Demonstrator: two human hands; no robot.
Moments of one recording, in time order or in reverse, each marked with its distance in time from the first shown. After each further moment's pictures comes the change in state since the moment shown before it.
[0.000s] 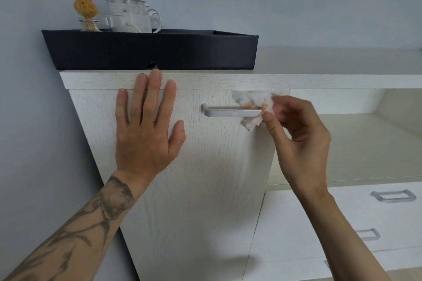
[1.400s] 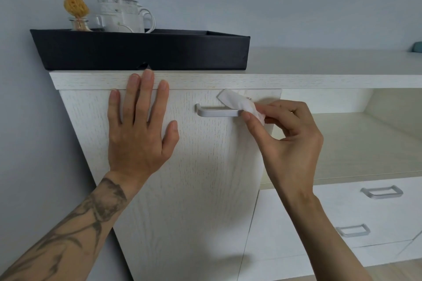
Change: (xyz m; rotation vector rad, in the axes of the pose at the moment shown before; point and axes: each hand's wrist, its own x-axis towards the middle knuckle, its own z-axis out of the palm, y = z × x) left_hand 0.000 0.000 0.001 -0.003 0.001 -0.003; right_hand -0.005 -0.027 0.012 -0.228 0.141 -0.027
